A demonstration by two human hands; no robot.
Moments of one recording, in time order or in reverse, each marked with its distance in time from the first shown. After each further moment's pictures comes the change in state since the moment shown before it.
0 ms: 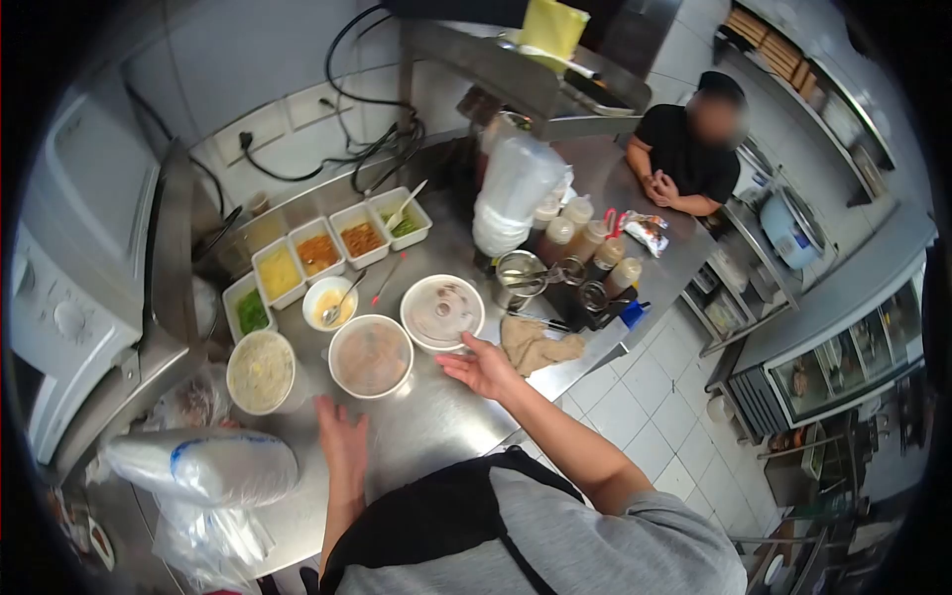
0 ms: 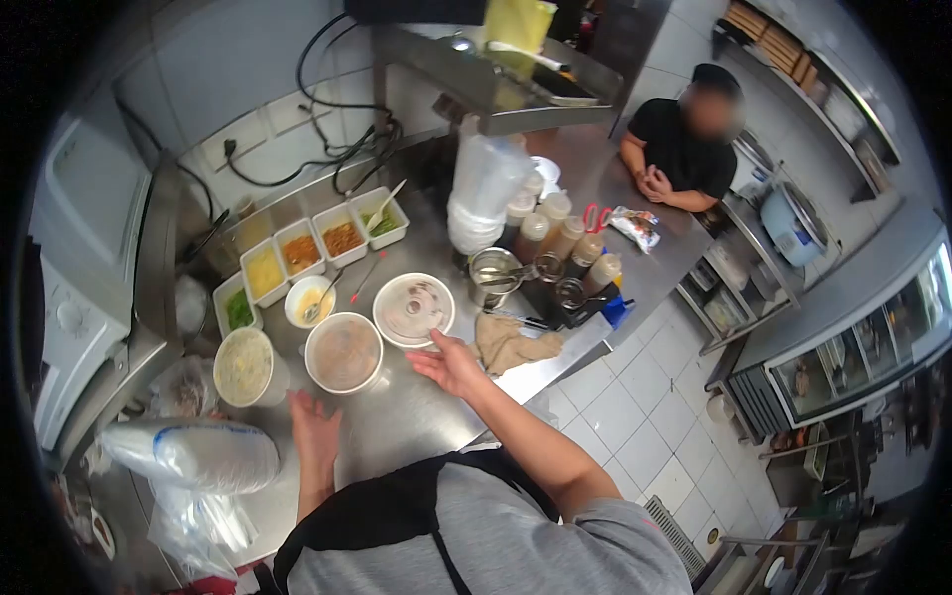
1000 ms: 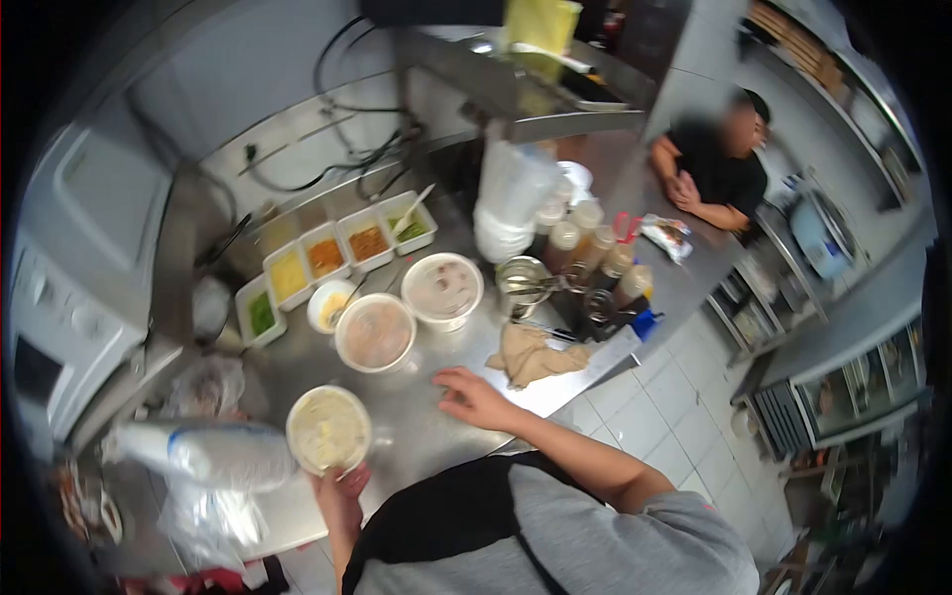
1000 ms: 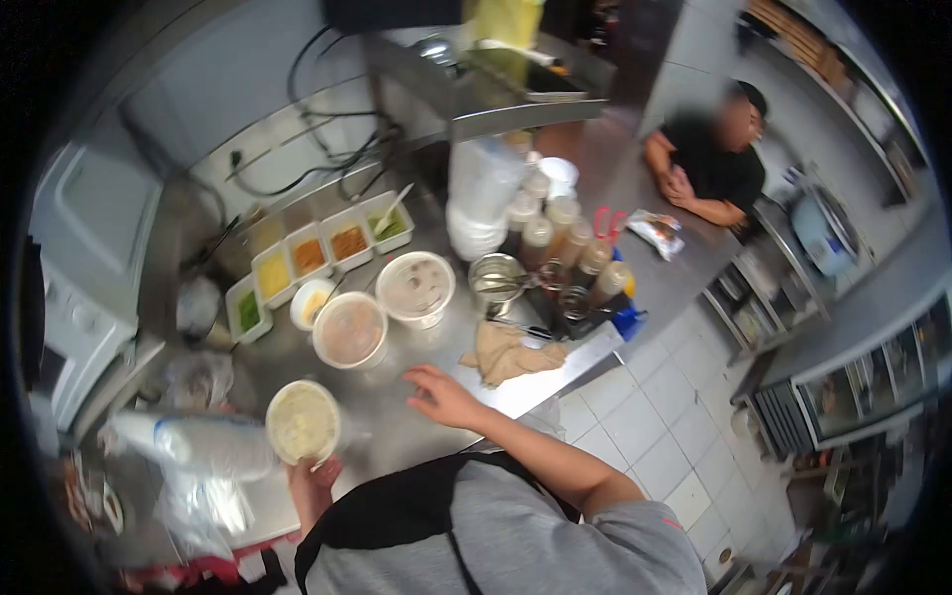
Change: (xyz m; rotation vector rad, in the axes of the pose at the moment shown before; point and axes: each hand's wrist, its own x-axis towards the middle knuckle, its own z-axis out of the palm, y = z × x) left_hand -0.107 0.015 0.003 0.133 0.241 0.016; right_hand -0.037 0.000 -0.017 -1.427 -0.466 -0.589
